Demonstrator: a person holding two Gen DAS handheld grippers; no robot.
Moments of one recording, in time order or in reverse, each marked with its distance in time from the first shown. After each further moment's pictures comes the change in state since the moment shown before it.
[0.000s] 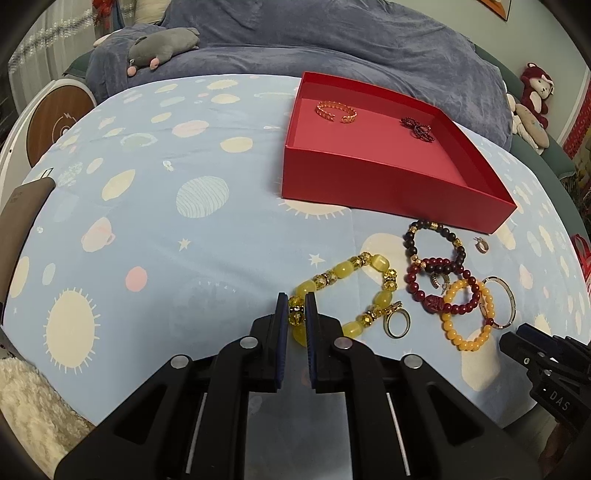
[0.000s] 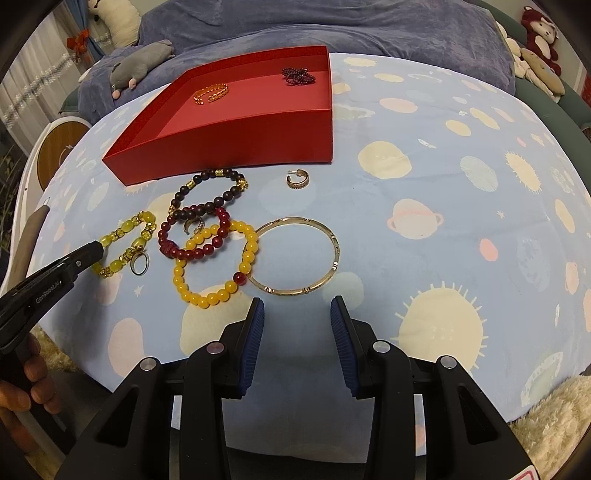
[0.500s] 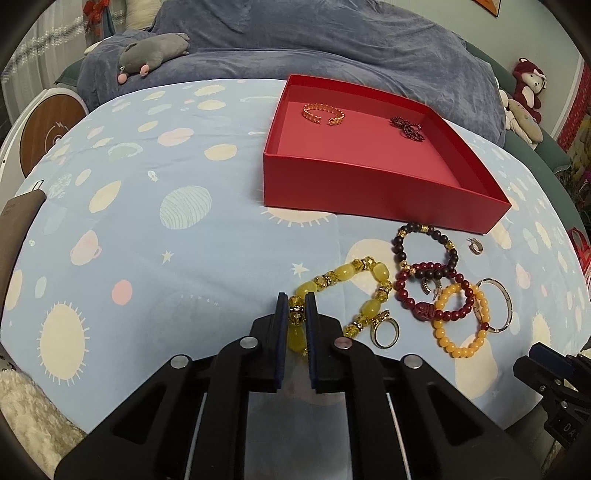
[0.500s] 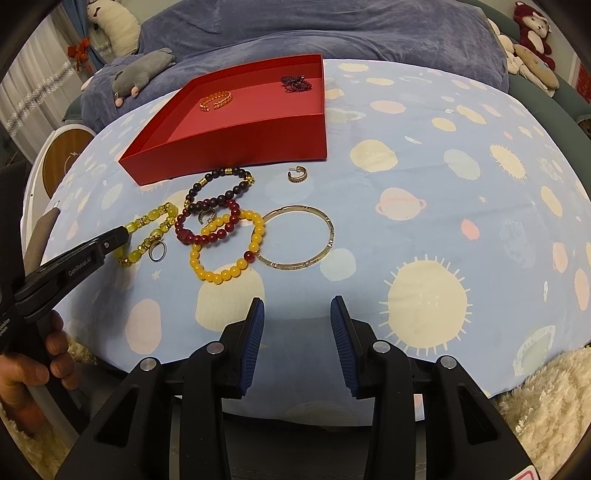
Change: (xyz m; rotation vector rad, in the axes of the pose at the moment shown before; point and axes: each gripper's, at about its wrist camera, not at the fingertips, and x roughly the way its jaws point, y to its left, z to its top) left arm 0.002 -0.010 0.004 0.029 -0.017 -0.016; right arm -0.026 -0.002 -0.019 0.028 -0.019 0.016
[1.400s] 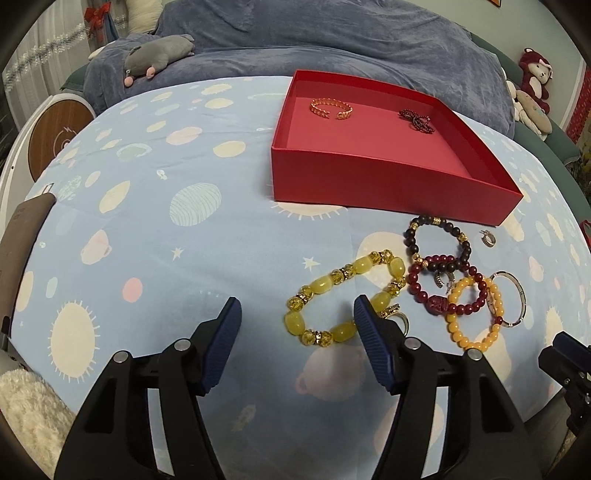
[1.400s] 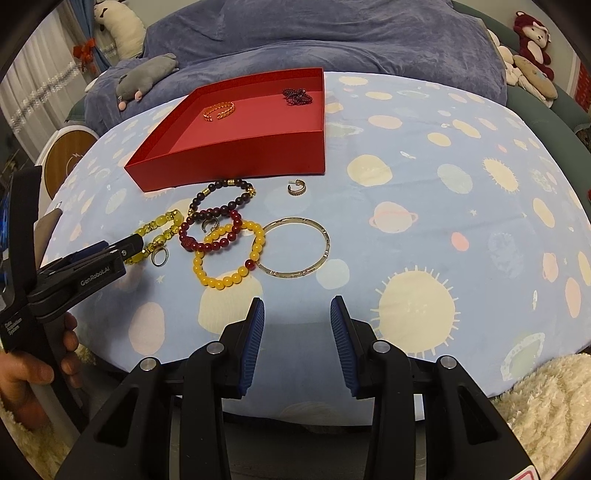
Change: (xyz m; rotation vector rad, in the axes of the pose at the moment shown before) left arm 0.006 -0.001 0.000 0.012 0.022 0.046; right arm -0.011 0.001 0.001 -0.022 -0.037 -0.013
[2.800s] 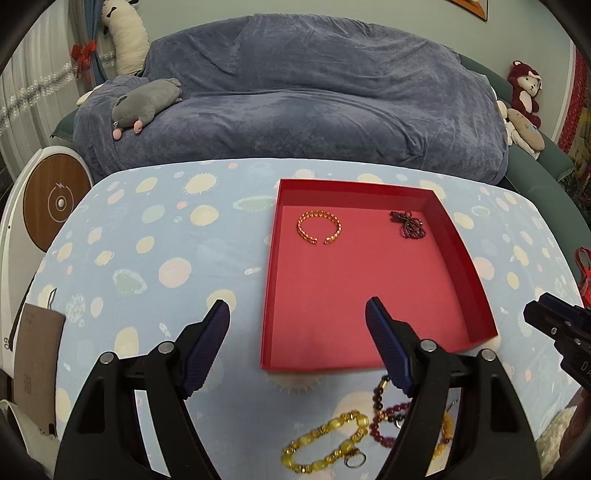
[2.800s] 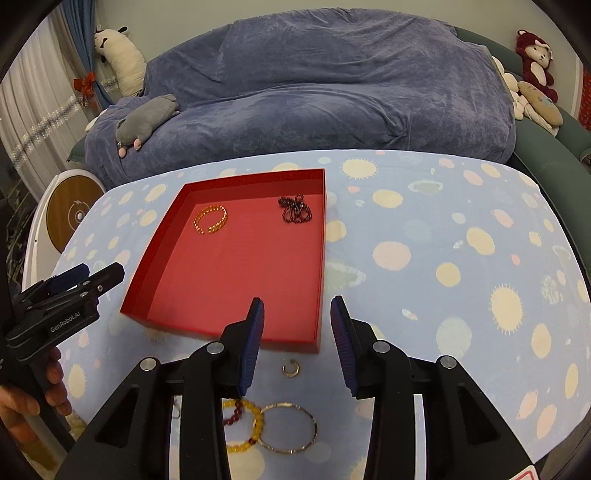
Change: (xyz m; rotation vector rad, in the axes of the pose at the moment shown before) left arm -0.034 -0.016 0.127 0.061 -0.115 0.006; right arm -0.007 -0.014 0.144 0.012 -0.122 0.032
